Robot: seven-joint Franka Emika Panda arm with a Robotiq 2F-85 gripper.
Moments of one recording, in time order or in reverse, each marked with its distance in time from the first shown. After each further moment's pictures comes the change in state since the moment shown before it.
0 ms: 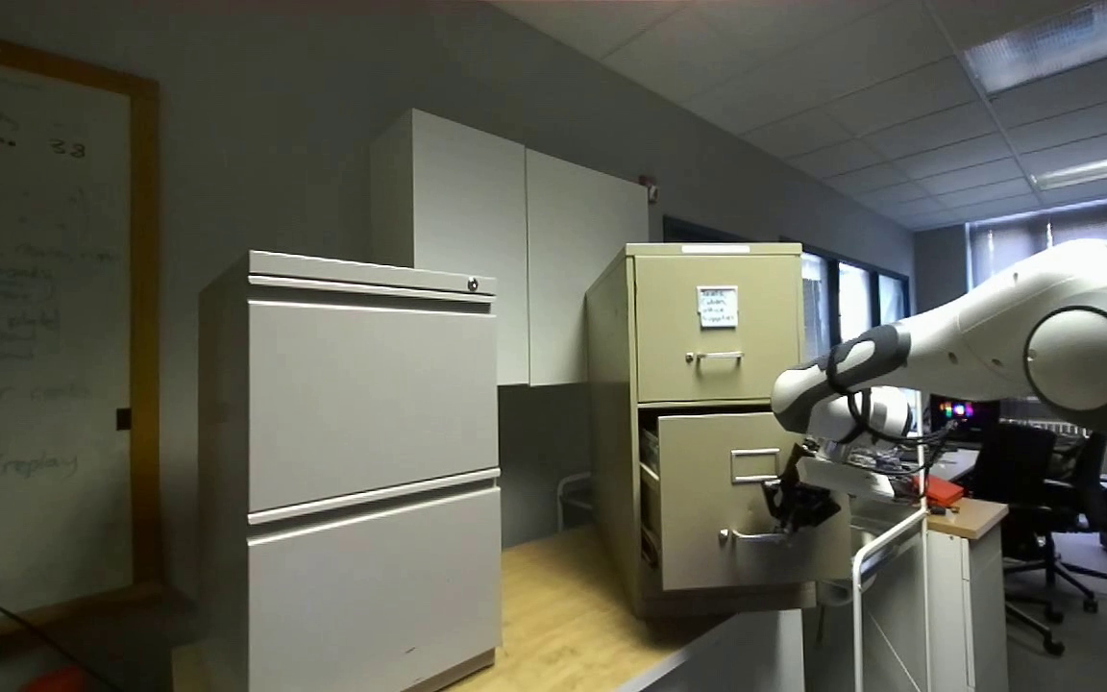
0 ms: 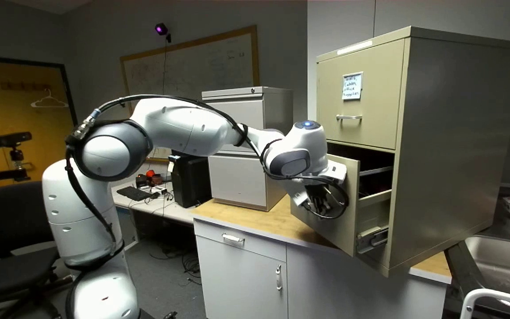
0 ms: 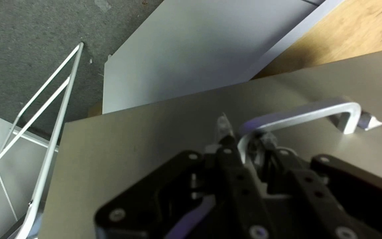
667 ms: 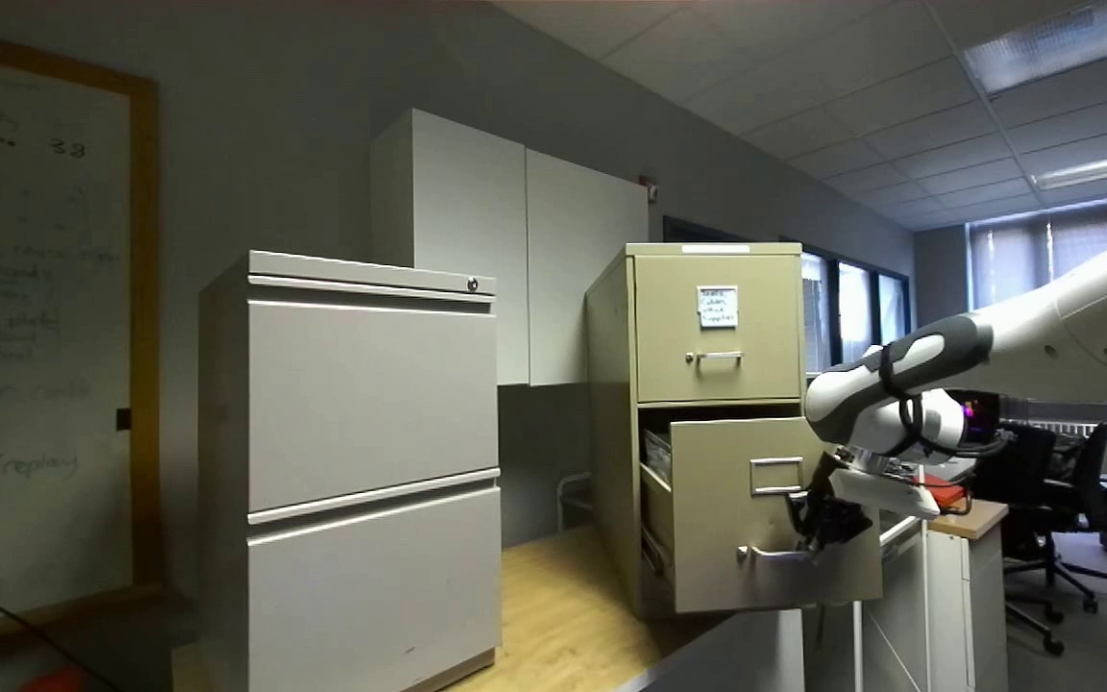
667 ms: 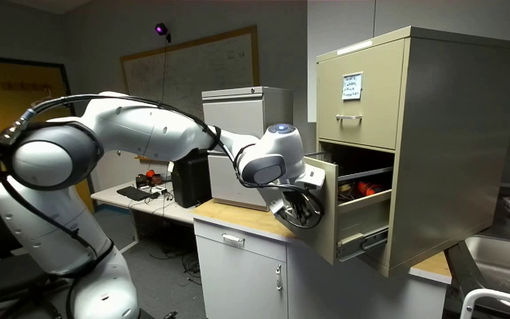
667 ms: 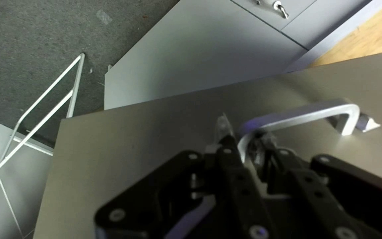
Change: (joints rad) arm 0.009 -0.245 0.000 -0.269 -0.059 0.047 0.002
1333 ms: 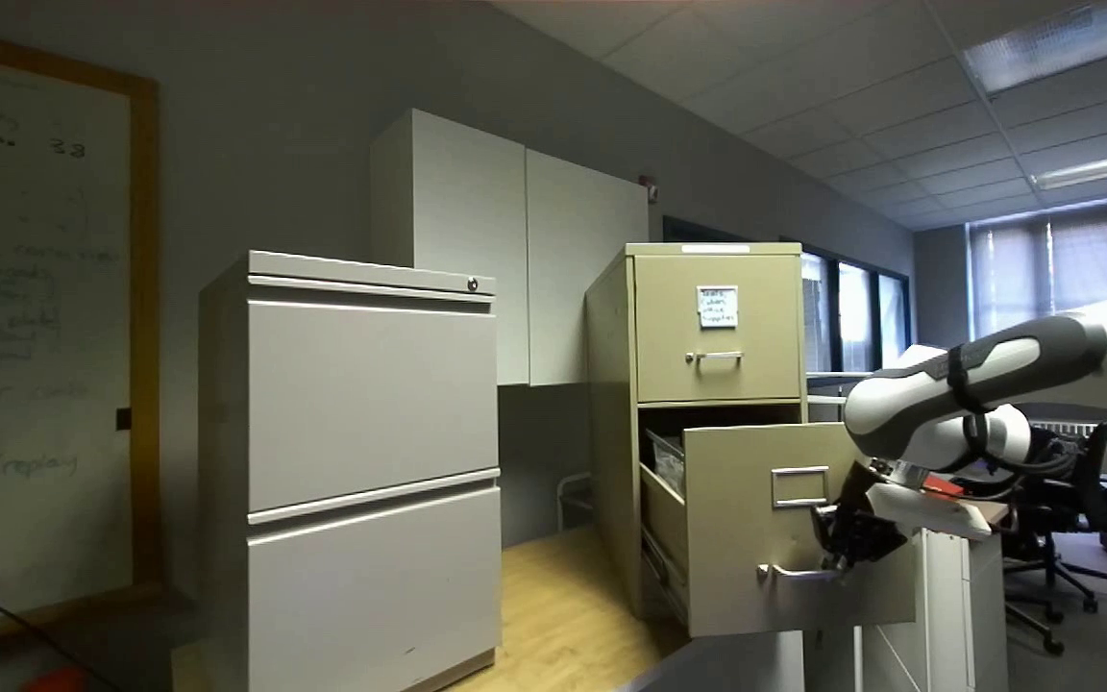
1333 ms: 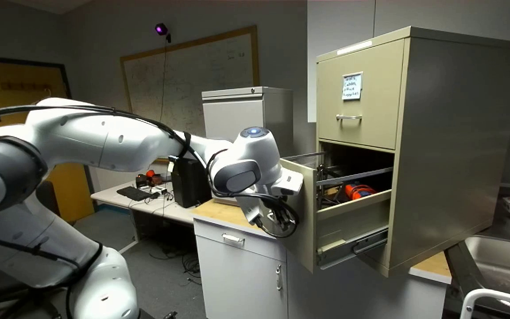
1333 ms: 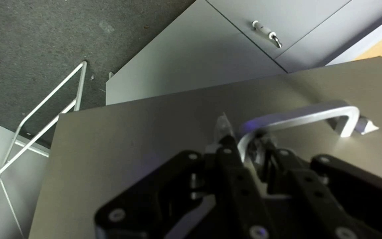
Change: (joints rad) arm -0.001 -0.237 0.000 -0.215 -0.079 0.003 0.028
